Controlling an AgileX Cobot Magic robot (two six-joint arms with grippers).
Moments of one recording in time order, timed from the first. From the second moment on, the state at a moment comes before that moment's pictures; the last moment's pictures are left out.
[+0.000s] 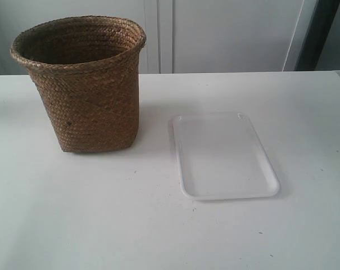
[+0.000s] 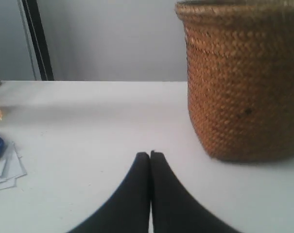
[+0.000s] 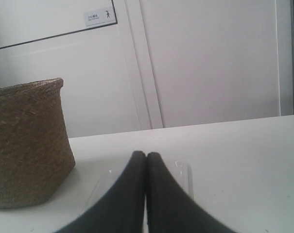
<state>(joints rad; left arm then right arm) 0.00 0.00 0.02 -0.05 0.13 0.01 0.22 0.00 0.00 0.21 0.00 0.03</state>
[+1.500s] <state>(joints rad) -0.14 1.24 -1.29 0.16 0.61 0.01 0.22 0.00 0.00 0.21 0.00 0.03</state>
